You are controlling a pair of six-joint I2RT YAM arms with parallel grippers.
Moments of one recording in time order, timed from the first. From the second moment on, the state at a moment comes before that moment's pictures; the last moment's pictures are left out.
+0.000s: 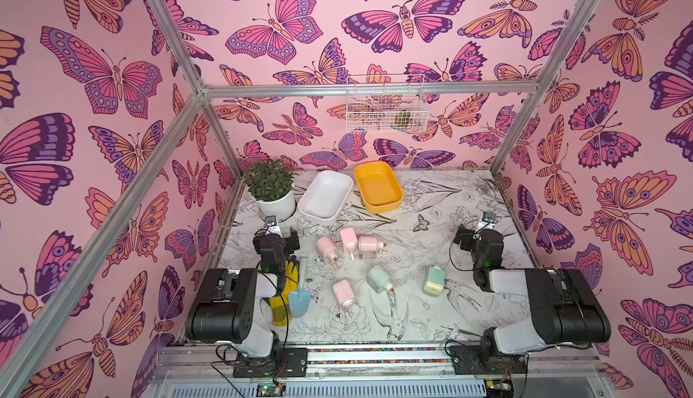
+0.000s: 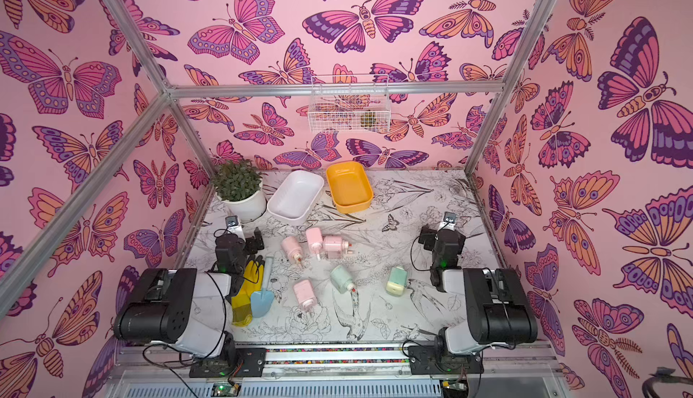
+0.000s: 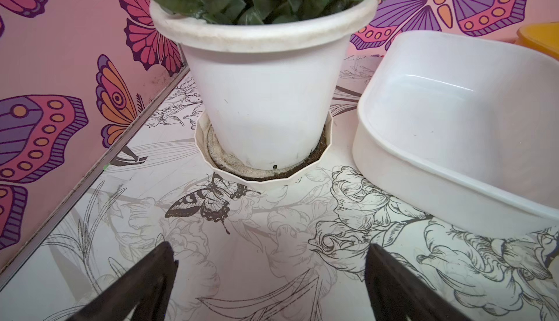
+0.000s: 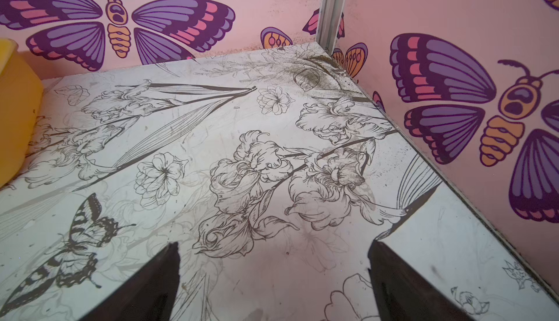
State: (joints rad) left arm -0.02 1.54 0.35 0.84 -0.21 -0.04; right arm 0.05 1.50 0.36 0.76 0.23 0.07
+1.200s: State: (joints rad) left arm -0.02 1.53 0.35 0.82 -0.21 -0.04; right arm 0.05 1.49 0.37 0.76 0.21 0.07
